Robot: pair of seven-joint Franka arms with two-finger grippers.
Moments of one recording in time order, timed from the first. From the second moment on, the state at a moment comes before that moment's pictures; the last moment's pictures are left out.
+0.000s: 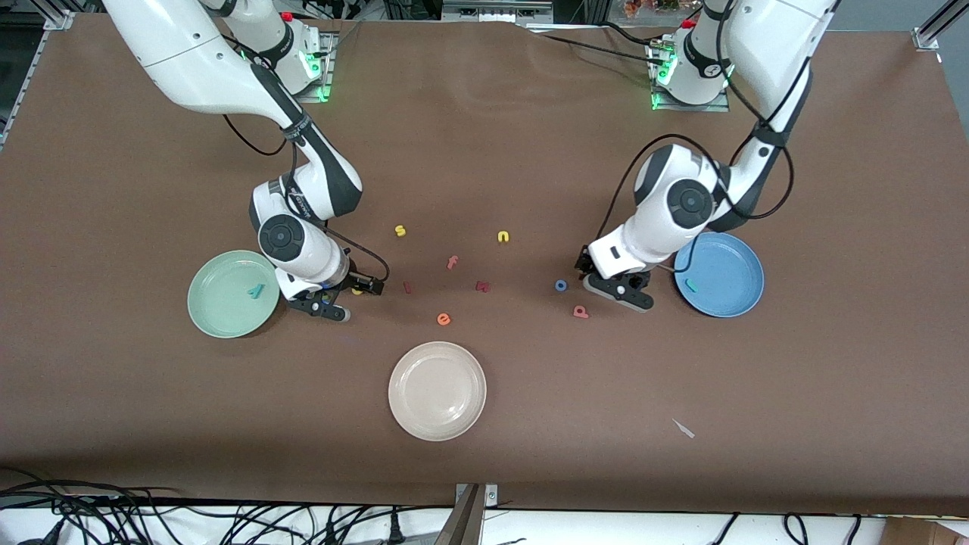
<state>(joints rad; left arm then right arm) -0.23 0.50 -0.24 -1.94 -0.10 2.52 -0.04 0.16 0.63 0.24 -1.88 -0.10 2.45 0.71</state>
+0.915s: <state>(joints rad) -0.34 0.68 -0.13 -1.82 -0.10 2.63 -0.08 0.16 0.63 0.24 -1.87 -0.10 2.45 0.71</state>
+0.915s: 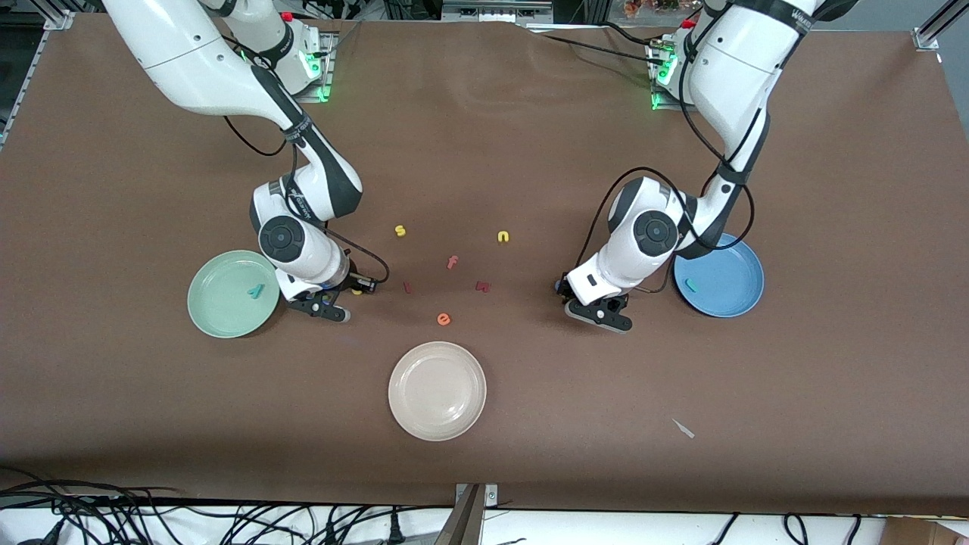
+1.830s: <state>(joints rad) -0.36 0.69 -0.10 -1.81 -0.08 2.64 -0.07 0.16 0.63 0.23 -1.87 -0.10 2.45 0.71</state>
